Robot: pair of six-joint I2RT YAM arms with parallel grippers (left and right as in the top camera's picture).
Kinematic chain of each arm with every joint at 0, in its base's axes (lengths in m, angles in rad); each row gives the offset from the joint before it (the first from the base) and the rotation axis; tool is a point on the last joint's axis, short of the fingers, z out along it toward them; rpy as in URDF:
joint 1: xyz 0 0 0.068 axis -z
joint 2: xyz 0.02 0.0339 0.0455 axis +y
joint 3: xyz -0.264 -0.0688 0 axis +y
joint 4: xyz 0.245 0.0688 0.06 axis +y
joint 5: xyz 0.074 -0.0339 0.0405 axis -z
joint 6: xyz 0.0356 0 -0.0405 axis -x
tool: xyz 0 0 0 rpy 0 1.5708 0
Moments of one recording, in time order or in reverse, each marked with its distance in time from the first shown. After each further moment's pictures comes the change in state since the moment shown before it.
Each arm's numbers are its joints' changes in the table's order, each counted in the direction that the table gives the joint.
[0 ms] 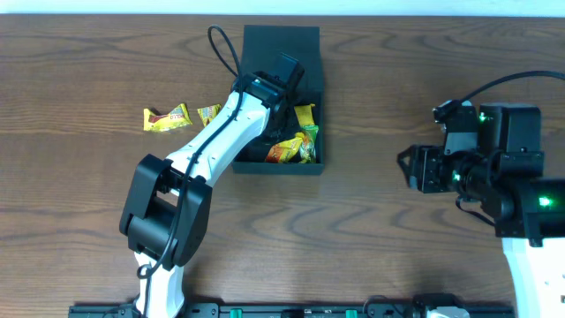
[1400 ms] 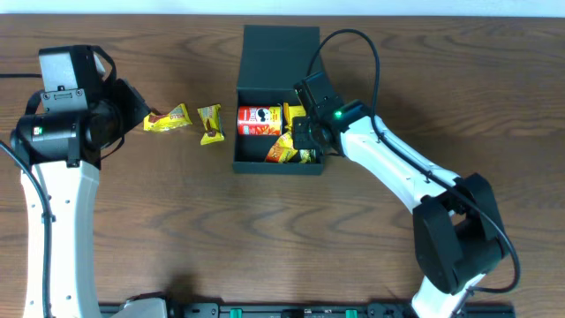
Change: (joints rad) left arm -0.633 -0.665 0.154 0.088 -0.006 -0.278; right arm -0.480 0.779 -0.065 -0.550 0.269 -0.396
